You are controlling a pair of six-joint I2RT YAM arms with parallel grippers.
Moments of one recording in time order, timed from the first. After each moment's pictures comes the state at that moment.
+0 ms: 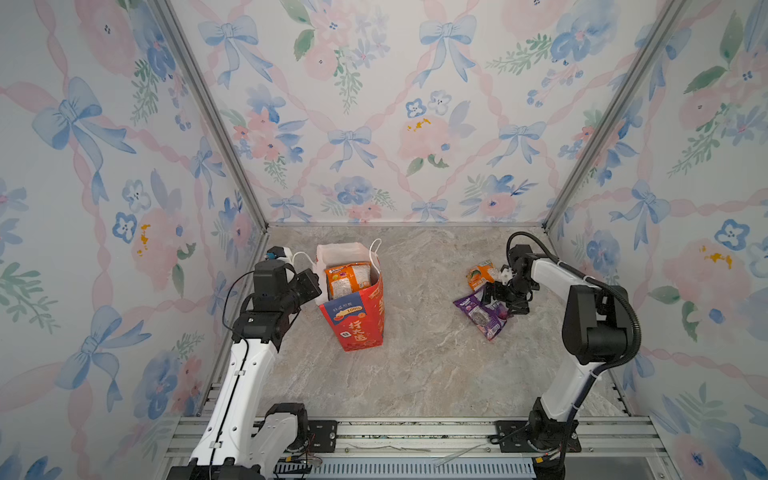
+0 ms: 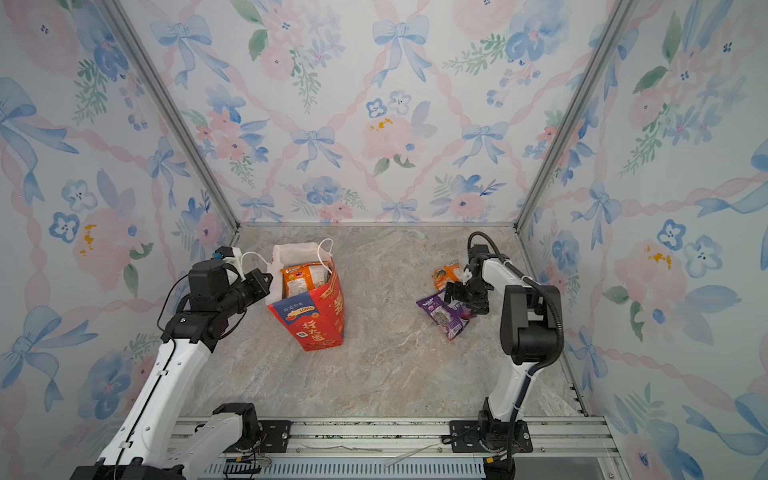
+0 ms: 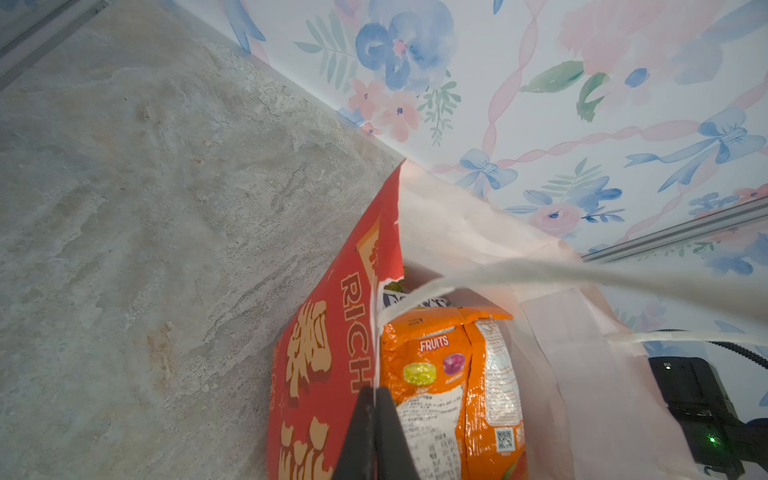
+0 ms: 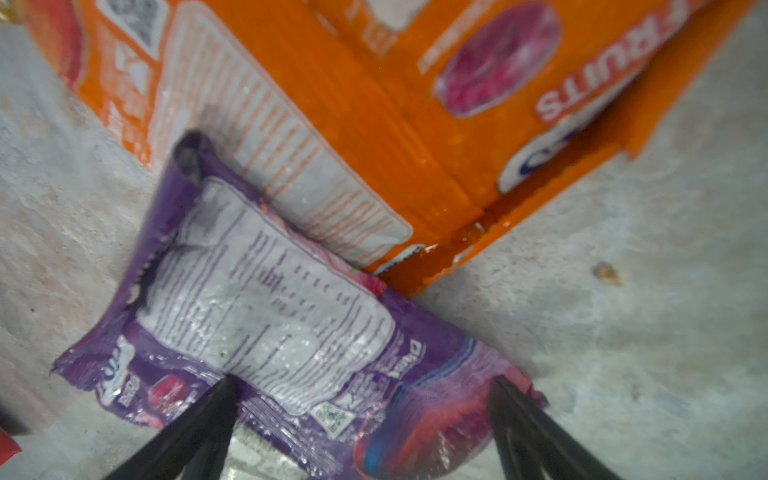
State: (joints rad) left arm 0.01 0.96 0.90 -0.47 0.24 -0.55; right arm -0.01 1.88 1.31 -0.91 -0.21 0.20
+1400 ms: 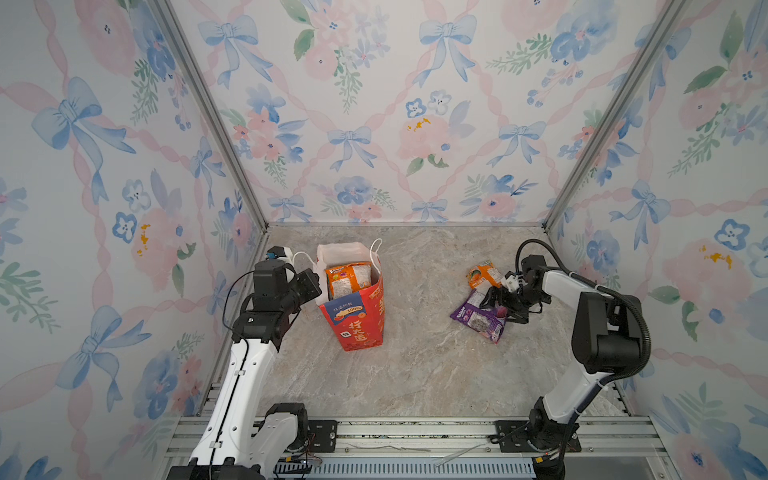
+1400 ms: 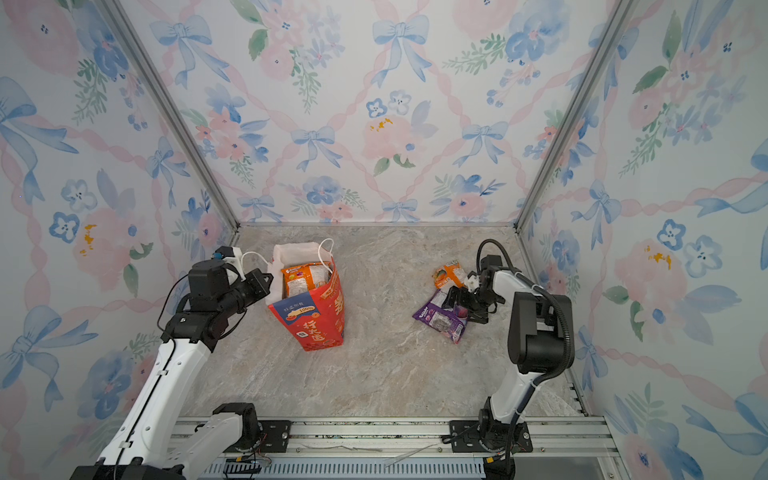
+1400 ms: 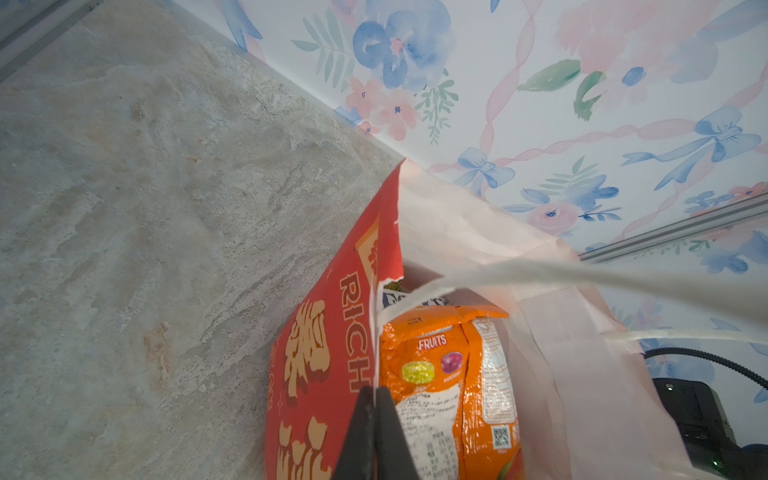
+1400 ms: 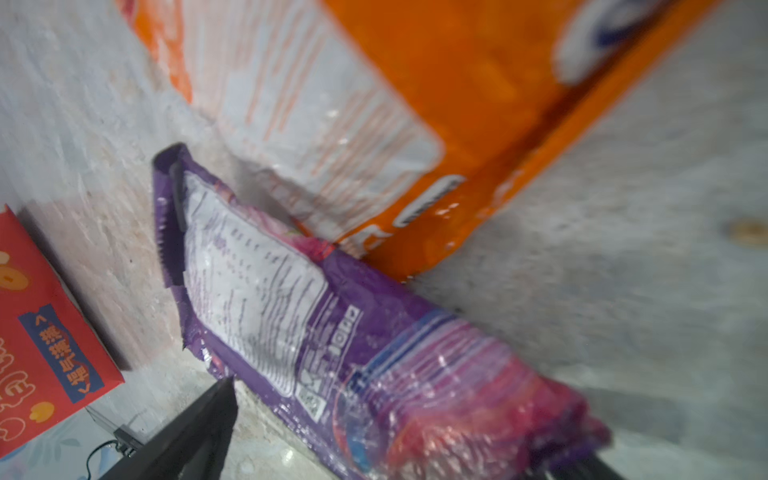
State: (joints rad) left arm 0.01 0.96 0.90 -0.47 0.25 -0.55; right arm -0.04 1.80 1.14 -0.80 -0.44 0.17
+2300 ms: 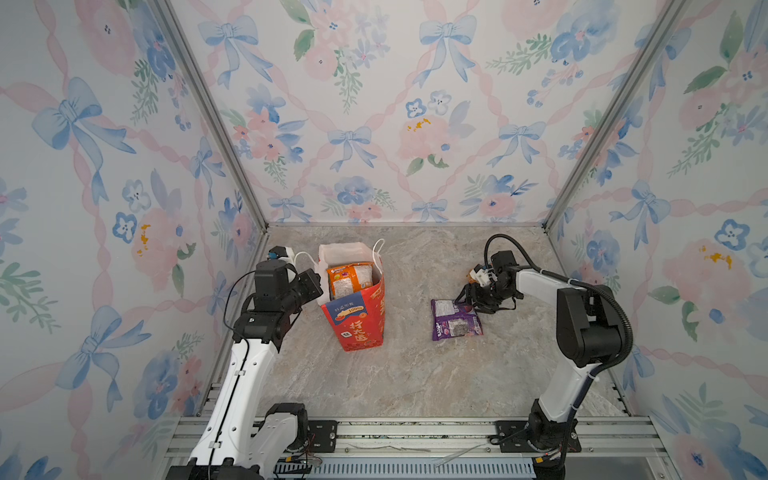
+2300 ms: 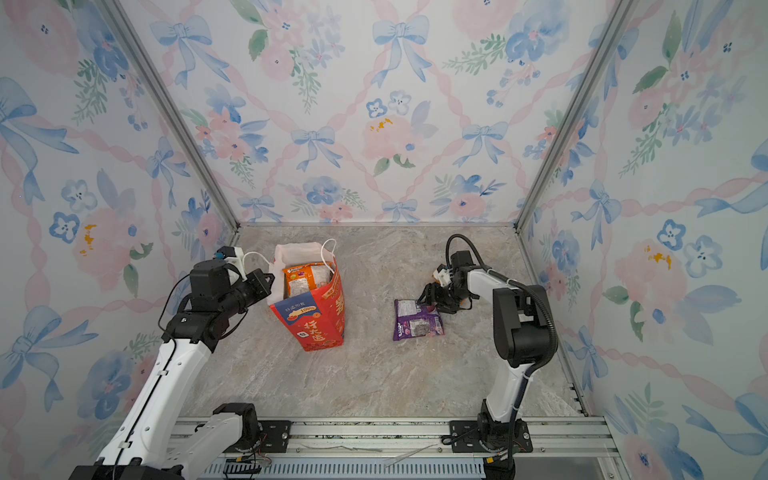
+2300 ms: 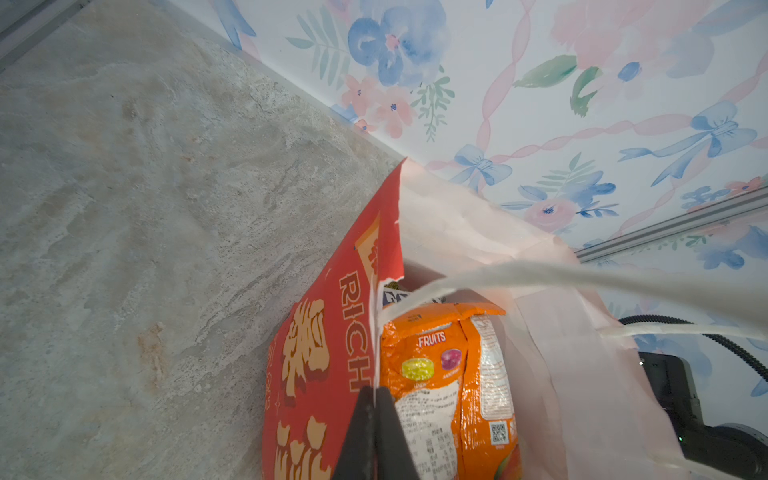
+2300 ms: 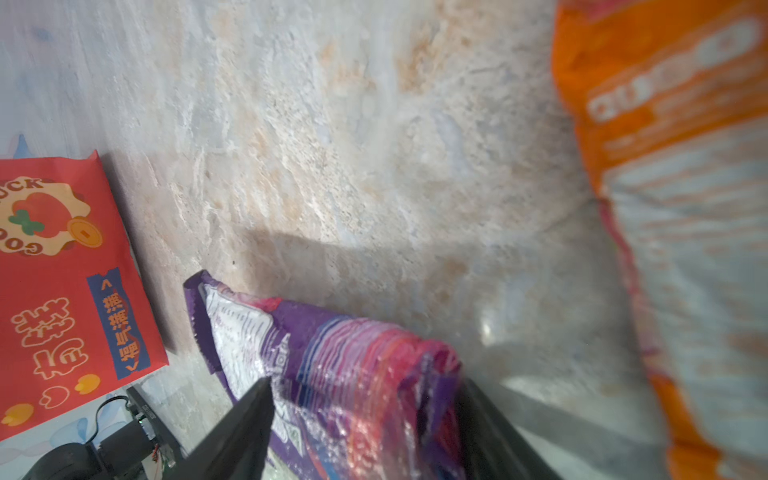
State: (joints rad) left arm -0.01 0.96 0.90 -0.47 0.24 -0.55; right arm 0.13 1.88 1.18 -0.61 -0.55 0.24
